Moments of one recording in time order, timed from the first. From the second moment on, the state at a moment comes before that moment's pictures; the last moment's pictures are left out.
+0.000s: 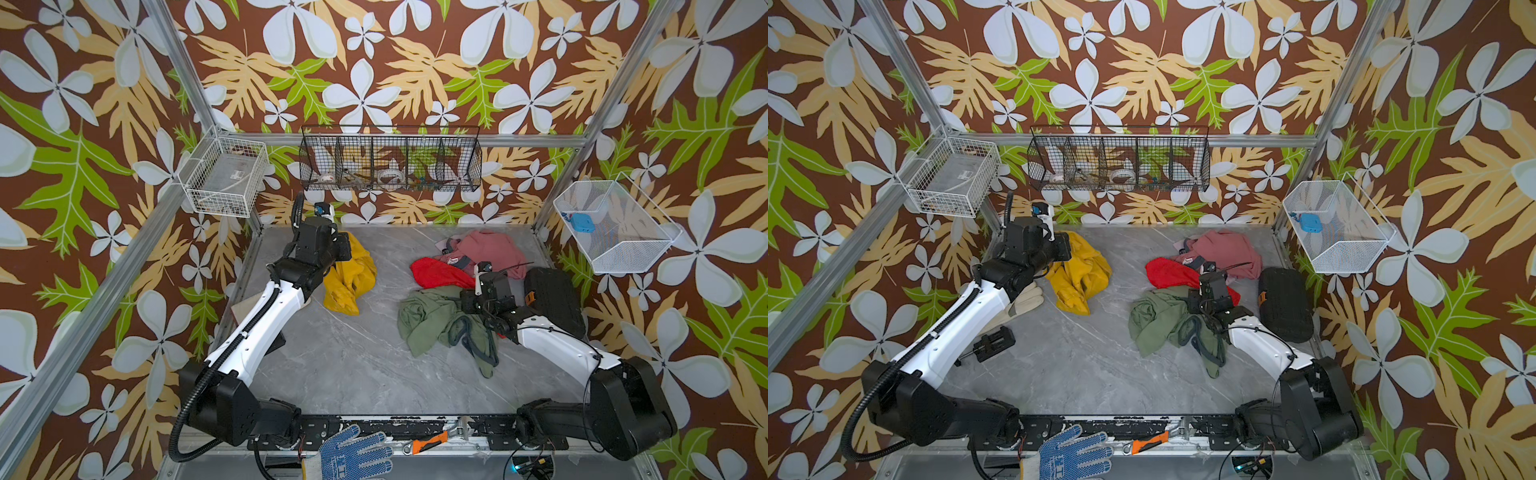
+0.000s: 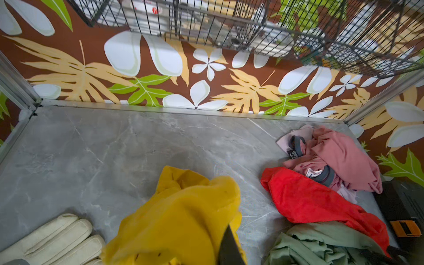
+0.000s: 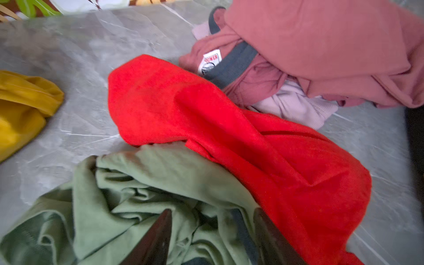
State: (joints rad) left arm -0.32 1.40 1.27 -0.34 -0.10 -0.33; right arm 0.32 1.29 0.71 -0.11 0.12 0.29
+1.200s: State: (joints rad) left arm -0.36 1.45 0.76 -0.21 -0.10 -0.67; right arm 0.32 1.17 0.71 -0.17 0.12 0.27
